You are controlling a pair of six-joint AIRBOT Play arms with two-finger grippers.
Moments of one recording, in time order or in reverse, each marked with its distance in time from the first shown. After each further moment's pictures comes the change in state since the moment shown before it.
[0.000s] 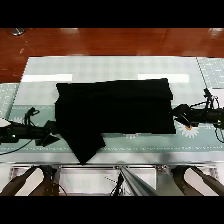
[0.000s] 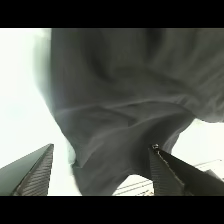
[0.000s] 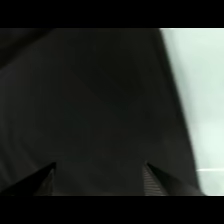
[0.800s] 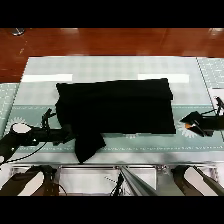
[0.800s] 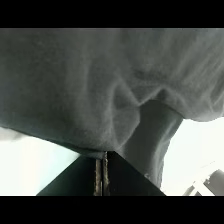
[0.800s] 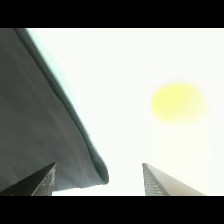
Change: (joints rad) left arm -0.315 0.024 -0.116 -0.203 0.258 0.034; right arm -0.147 0.021 -0.004 -0.282 0.048 0.153
